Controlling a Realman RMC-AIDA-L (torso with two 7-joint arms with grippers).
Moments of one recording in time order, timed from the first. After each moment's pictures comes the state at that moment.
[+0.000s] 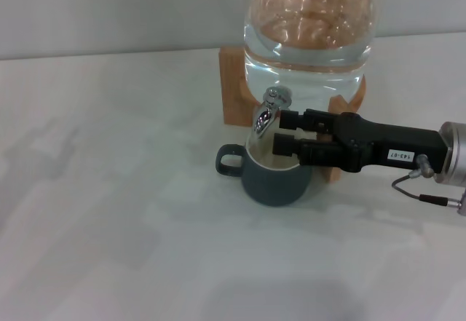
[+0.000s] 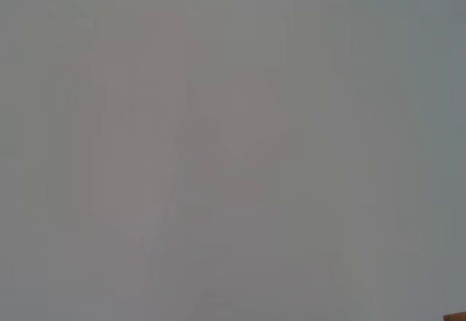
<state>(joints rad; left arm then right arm) -0.46 -2.09 0.18 0.42 -1.60 -1.76 2.39 0.47 2.01 -1.12 -0.53 1.81 1.61 -1.65</state>
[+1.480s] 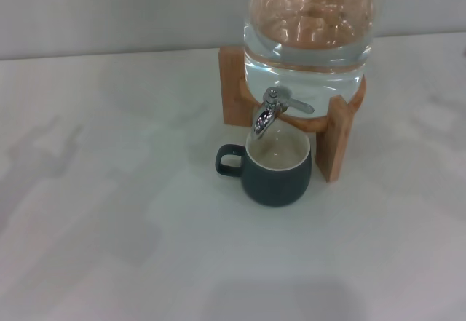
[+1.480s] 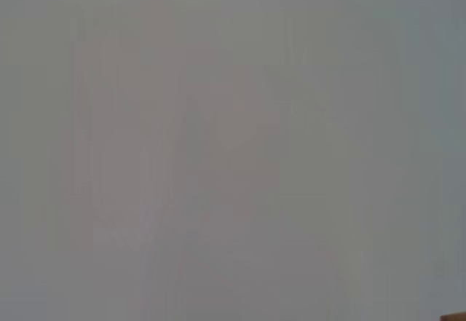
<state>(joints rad) -0.47 -2.09 0.19 0.42 -1.60 -1.75 2.38 0.33 1.83 -0.67 -0.63 1.68 1.59 -1.67</state>
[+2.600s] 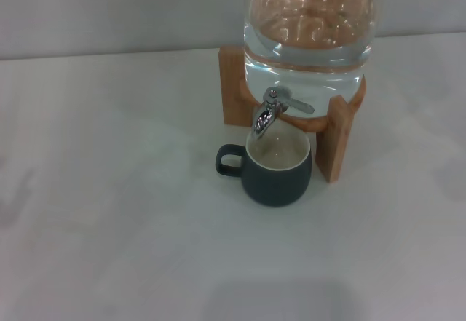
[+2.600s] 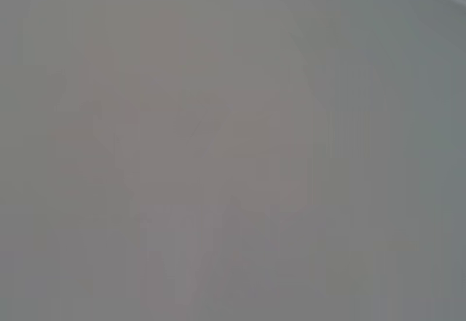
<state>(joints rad) -0.29 -2.09 0.19 0.43 -1.76 -1.95 2.31 0.26 1.83 -0.31 -0.70 1.64 1.38 -1.70</state>
